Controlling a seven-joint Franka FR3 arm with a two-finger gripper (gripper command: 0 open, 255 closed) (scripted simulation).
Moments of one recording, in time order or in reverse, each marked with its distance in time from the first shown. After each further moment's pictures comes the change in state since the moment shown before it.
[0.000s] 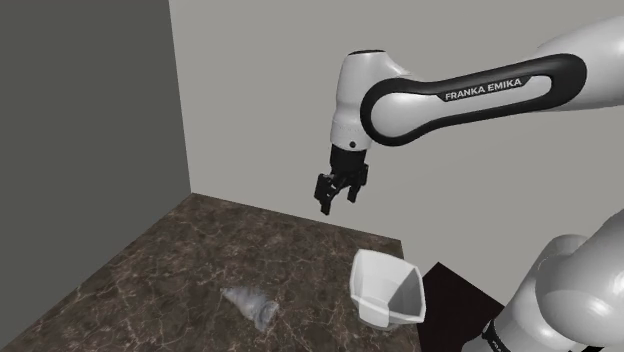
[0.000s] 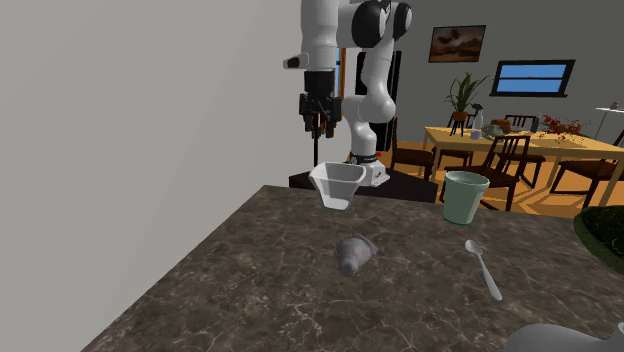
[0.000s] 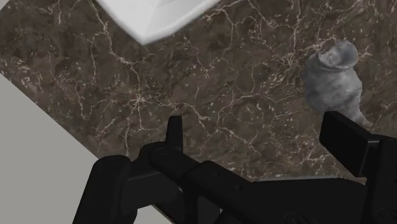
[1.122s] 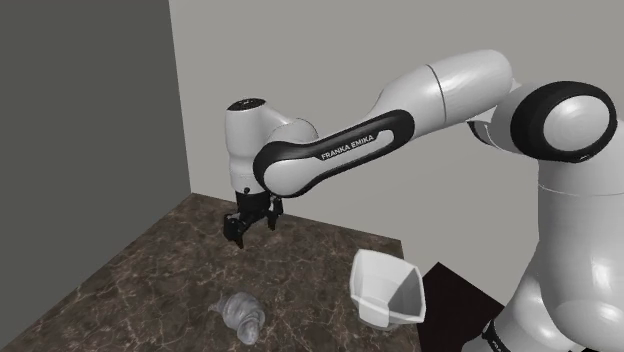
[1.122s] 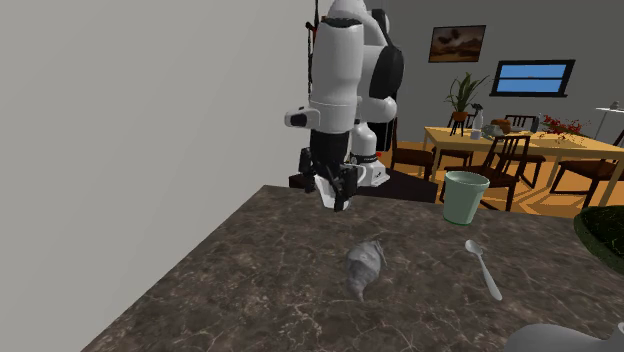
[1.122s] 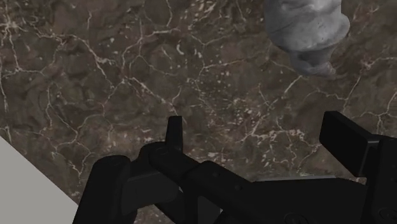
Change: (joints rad) arm 0.170 0.684 0.090 0.529 -0.370 0.071 0.344
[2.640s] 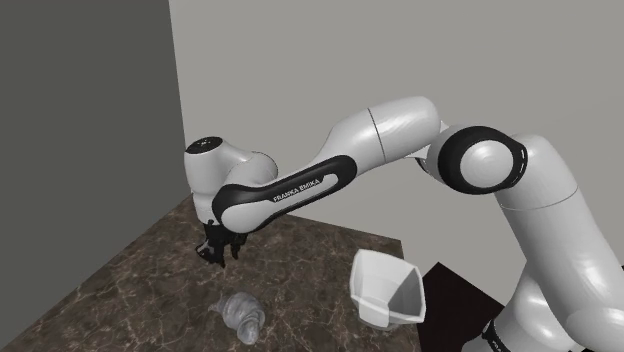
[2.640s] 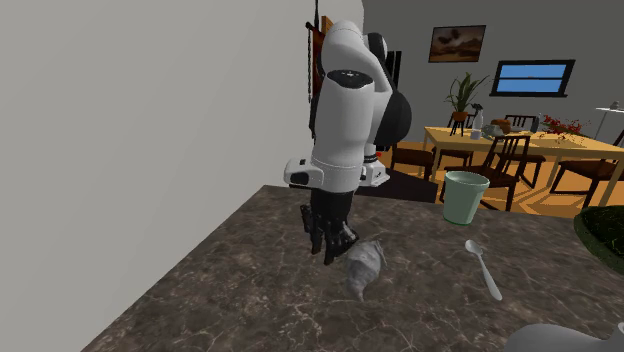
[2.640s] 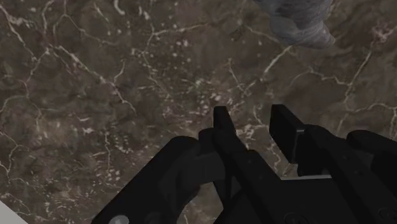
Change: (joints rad) arm 0.137 0.331 -0.059 0.319 -0.124 -0.015 0.054
